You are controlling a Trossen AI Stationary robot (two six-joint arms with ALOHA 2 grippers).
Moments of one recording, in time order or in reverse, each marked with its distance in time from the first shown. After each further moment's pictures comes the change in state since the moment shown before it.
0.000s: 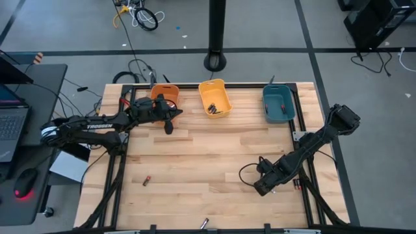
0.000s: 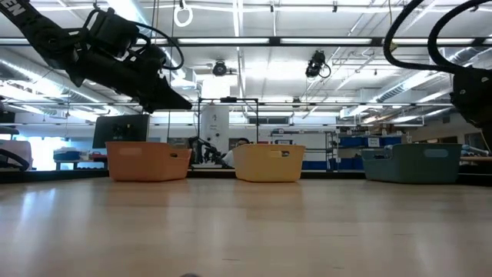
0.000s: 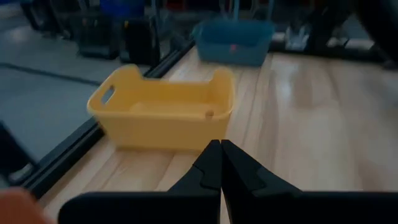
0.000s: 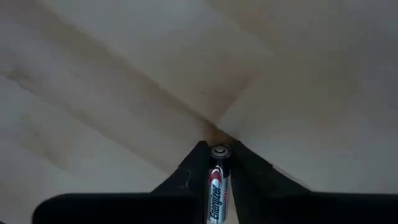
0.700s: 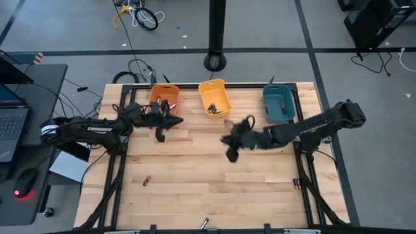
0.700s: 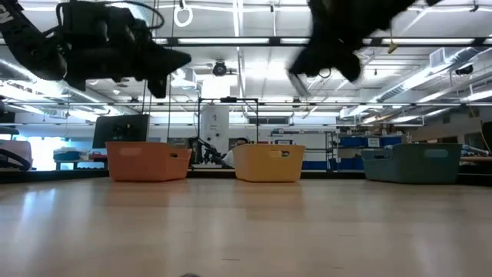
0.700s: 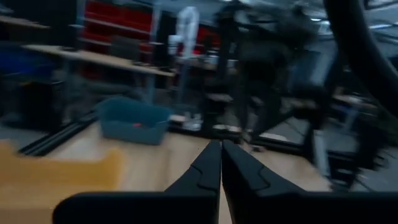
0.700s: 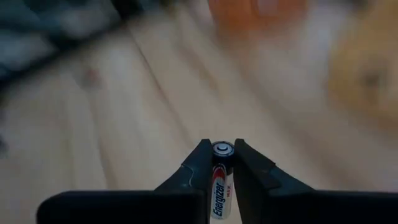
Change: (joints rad) left arm -0.070 0.000 -0.117 0.510 0.273 -0.293; right arm -0.443 -0.130 0.159 0.480 0.540 -1.069
